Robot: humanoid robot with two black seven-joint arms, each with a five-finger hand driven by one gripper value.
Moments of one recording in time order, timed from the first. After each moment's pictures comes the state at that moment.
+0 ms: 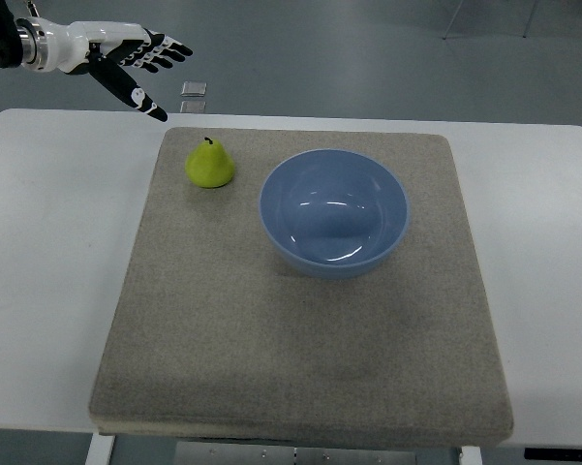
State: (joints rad) left arm -1.29 0.60 -0.35 -0.71 1.03 -0.61 -0.12; right arm 0.03 0.00 -0.09 0.16 -0.04 -0.09 0.00
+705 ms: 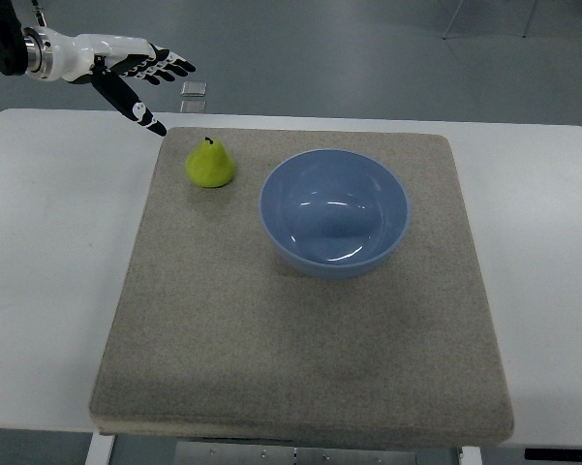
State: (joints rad) left arm -1.29 0.61 -0.31 -0.76 1.06 -0.61 -0.12; right arm 0.03 0.00 -0.09 0.16 -0.04 -0.09 0.00
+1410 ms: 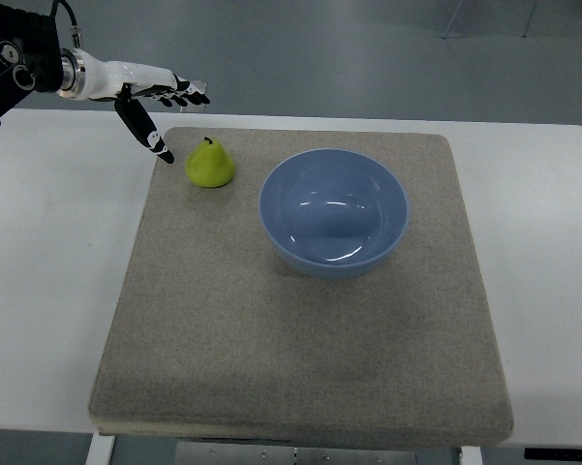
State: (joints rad) left arm -1.26 0.52 -0.31 -0.76 1.28 -0.60 -0.12; right arm 0.03 0.00 -0.09 0.16 -0.04 -0.09 0.00
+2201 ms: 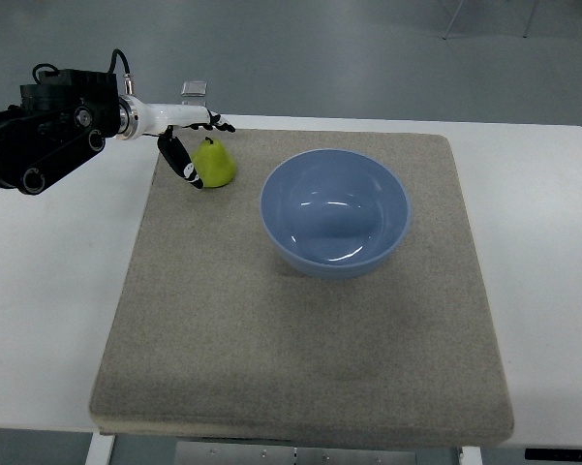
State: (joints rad) left arm -1.21 0.39 -0.17 -0.69 1.32 -0.36 -0.12; right arm 0.02 0.00 -0.09 0.16 -0.04 -0.09 0.00
